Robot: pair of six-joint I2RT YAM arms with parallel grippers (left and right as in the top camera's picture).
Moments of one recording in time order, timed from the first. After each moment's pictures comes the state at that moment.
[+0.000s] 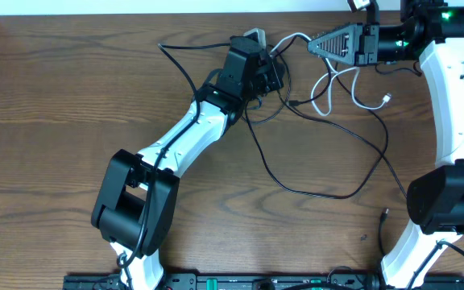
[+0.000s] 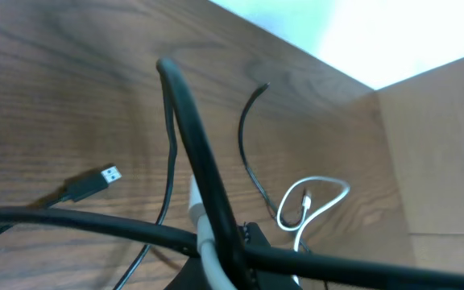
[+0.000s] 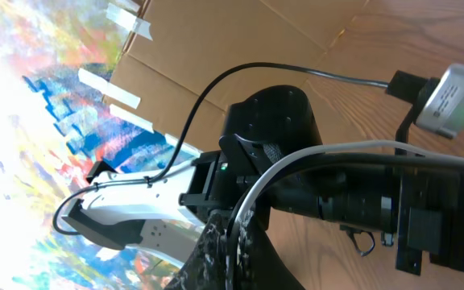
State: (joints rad) left arm -0.49 1.93 1.38 0.00 0.25 -0.77; right arm 0.01 1.98 2.04 -1.27 -1.52 -0.24
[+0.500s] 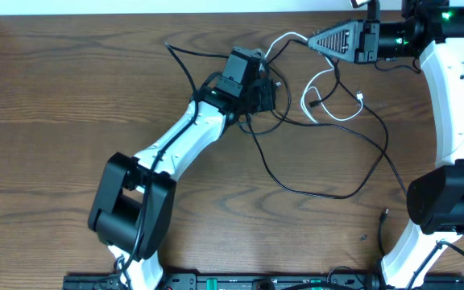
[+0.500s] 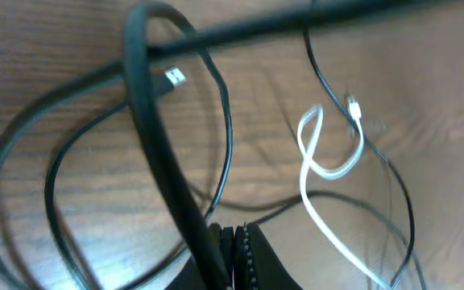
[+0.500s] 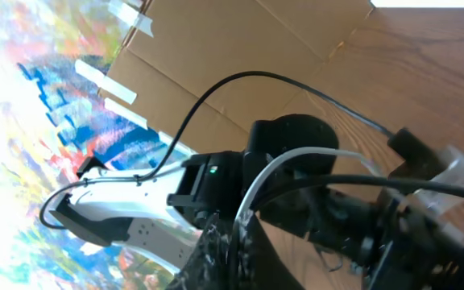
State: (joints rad) left arm -0.49 1.90 1.38 -0.32 0.29 -0.53; right arm 0.00 1.98 2.04 -1.19 -1.53 -0.23
